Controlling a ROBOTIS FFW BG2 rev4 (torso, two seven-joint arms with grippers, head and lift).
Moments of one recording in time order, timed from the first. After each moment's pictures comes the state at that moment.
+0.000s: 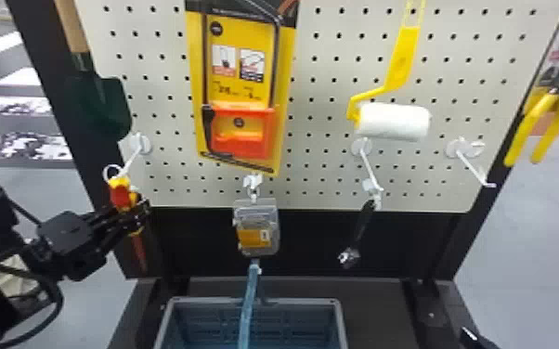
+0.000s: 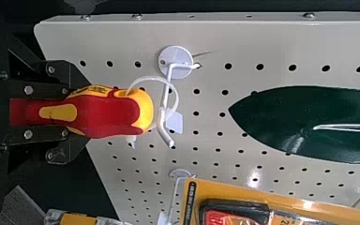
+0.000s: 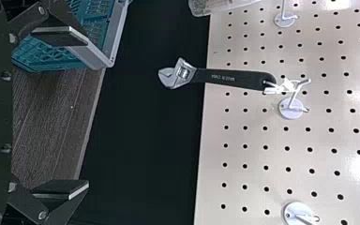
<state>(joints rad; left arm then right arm) 0.06 0.17 0.30 -1.92 0.20 0.34 -0.88 0.66 0.00 -0.08 -2.14 0.03 0.06 0.41</state>
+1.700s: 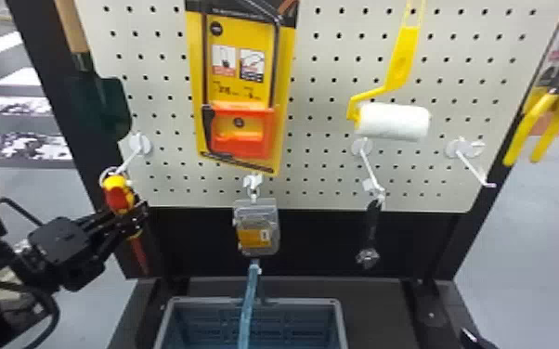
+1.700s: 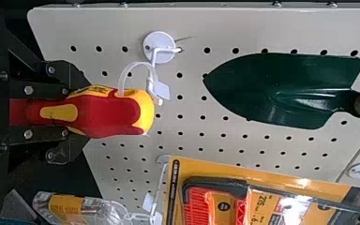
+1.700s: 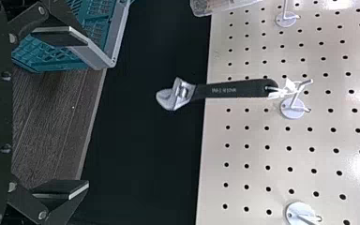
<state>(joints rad) 0.15 0.14 0.30 -2.06 0.22 0.36 -0.82 0.66 0.00 -0.08 -2.14 0.03 0.06 0.41</state>
